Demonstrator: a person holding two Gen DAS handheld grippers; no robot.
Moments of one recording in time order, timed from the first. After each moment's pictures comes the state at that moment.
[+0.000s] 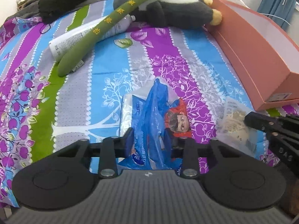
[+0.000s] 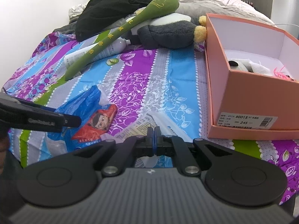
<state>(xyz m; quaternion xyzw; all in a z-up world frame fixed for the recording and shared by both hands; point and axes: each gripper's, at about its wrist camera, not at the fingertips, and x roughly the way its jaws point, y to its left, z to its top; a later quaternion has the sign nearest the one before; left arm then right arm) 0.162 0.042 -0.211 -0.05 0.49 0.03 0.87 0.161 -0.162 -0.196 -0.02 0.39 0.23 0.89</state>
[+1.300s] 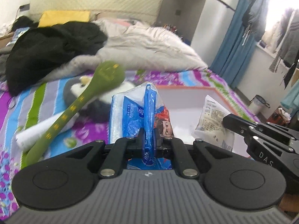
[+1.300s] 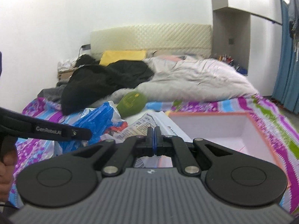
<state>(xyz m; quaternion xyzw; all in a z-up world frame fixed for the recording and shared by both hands) 0.236 -0.033 -0.024 -0.08 0.34 -0.07 0.93 0.215 -0.235 -0.027 0.00 0.22 0.17 0.96</state>
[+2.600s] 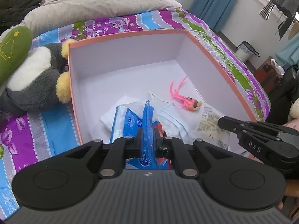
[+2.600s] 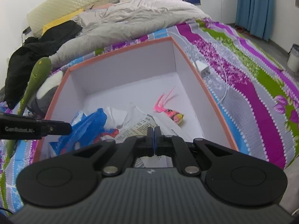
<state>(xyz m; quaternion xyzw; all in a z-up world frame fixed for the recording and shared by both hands) 0.401 -0.206 -0.133 -0.03 0.51 -0.16 0.85 0.324 -0.392 -0.143 0.09 0.42 0.06 0.90</state>
